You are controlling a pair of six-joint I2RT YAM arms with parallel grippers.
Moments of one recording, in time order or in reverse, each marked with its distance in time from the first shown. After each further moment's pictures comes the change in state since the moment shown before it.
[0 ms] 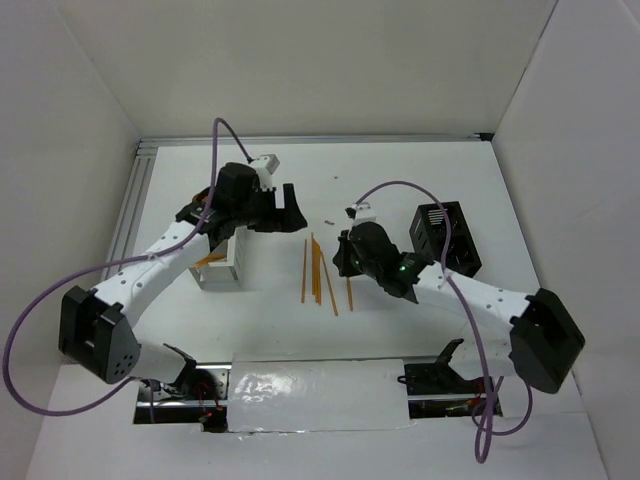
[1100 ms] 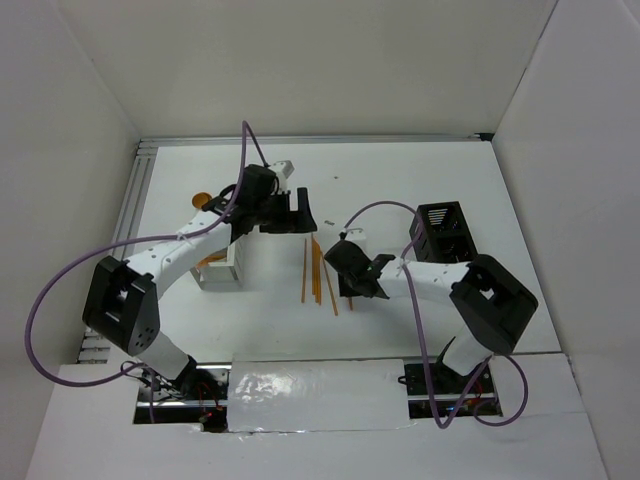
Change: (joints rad) left arm -0.035 0.198 0.033 0.060 -0.004 -0.044; right arm 0.055 0.271 0.026 -0.156 0.127 0.119
